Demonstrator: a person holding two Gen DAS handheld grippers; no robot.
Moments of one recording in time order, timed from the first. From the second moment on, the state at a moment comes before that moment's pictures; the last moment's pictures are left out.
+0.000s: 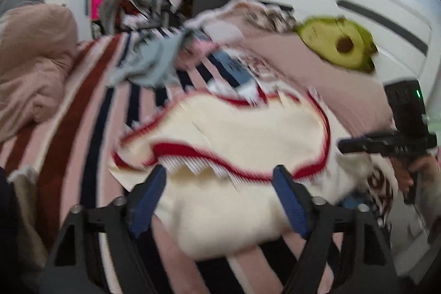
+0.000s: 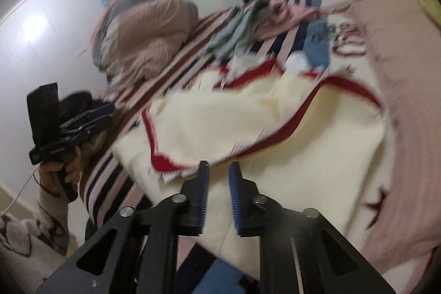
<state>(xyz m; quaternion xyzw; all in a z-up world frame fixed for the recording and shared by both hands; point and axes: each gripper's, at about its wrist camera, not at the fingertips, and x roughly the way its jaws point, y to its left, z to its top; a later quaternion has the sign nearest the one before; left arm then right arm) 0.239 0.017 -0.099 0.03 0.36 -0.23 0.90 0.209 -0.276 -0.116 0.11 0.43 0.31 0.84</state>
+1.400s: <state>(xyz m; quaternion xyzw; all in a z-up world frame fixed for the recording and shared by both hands) 0.426 -0.026 -0.063 0.07 0.29 -0.14 0.94 0.369 -0.279 -0.131 0.05 0.41 0.18 0.89</state>
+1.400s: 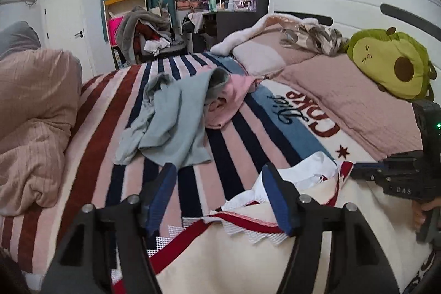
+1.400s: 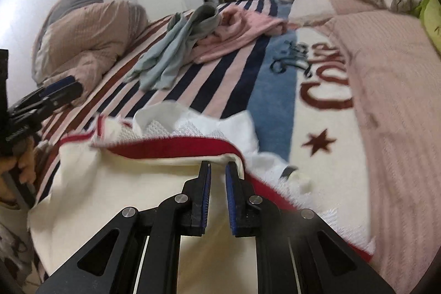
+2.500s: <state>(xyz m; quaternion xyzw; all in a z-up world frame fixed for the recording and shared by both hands) 0.191 0.058 -0.129 -0.17 0.40 -0.22 0.88 0.200 -0.235 -0.118 0.03 0.41 0.29 0.87</state>
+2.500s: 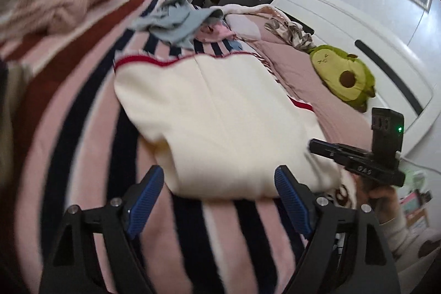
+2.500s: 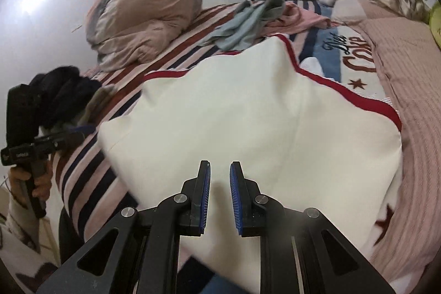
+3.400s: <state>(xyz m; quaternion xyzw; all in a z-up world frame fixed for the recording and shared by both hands) 0.242 0.013 -0.163 -0.29 0.36 -0.16 0.87 0.178 -0.224 -0.160 0.04 0.44 0.31 0.84</state>
